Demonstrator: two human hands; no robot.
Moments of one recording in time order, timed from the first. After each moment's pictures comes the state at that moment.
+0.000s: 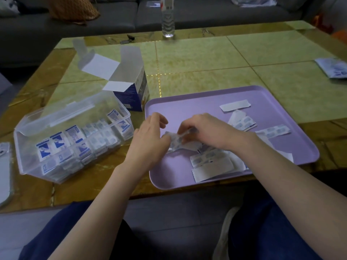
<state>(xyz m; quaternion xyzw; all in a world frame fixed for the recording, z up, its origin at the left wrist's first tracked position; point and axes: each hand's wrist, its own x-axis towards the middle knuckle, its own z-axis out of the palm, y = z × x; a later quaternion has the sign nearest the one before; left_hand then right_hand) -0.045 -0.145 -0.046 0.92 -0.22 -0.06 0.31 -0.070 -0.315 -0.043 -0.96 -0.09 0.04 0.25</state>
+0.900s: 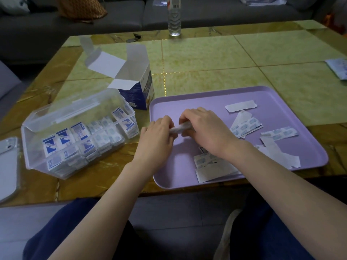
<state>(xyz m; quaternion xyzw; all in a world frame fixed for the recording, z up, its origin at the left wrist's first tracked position) -0.041 -0.150 -0.065 0.94 -0.27 0.02 0.21 -0.070 -0.297 -0.053 -0.98 -0.07 -0.08 0.17</state>
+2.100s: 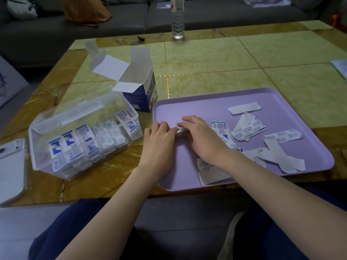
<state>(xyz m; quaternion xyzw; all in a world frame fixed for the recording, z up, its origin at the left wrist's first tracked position) -0.045 -0.150 -0.075 0.95 -0.29 0.08 0.05 -0.060 -0.289 -0.093 -0.96 -0.03 -0.07 0.27</state>
